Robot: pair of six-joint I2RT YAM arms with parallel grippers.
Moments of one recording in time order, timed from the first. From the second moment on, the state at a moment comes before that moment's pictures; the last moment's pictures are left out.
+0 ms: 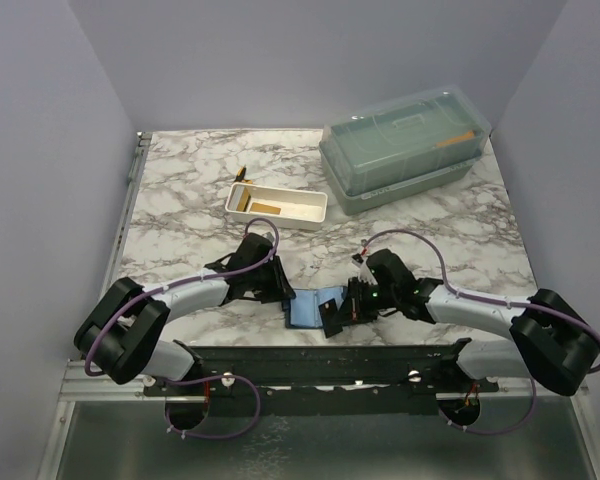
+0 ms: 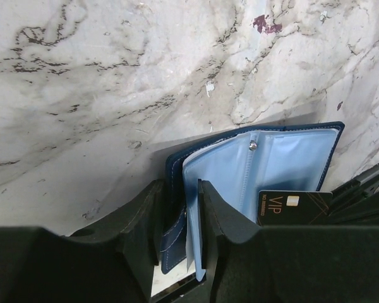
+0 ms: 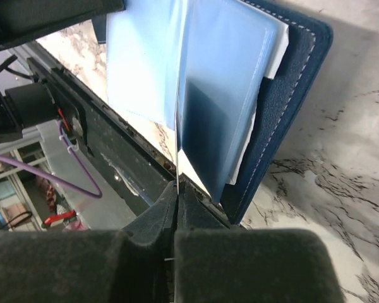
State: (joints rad) left arm -0.62 1.38 0.55 -0.09 0.23 -0.86; right arm 0.77 1.26 0.45 -0.01 -0.45 0.85
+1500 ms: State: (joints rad) left arm -0.62 1.31 0.51 -0.12 0.19 -0.80; right arm 0.72 1.54 0.51 0.21 -0.66 0.86
